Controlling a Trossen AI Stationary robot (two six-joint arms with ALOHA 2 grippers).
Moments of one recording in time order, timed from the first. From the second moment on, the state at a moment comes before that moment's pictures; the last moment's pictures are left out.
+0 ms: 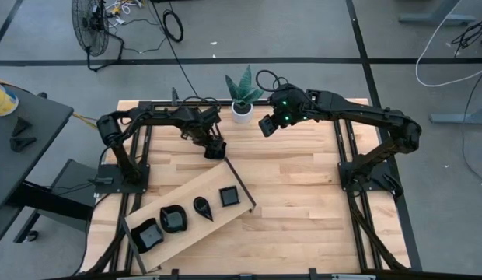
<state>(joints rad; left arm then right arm) 0.50 1.77 1.04 -0.62 0.08 -0.67 -0.31 1.49 1.45 -0.79 -0.02 0.59</state>
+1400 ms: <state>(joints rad) 0.45 1.26 1.35 -1.15 0.25 -0.37 -0.26 1.49 1.45 -0.78 -0.02 0.44</state>
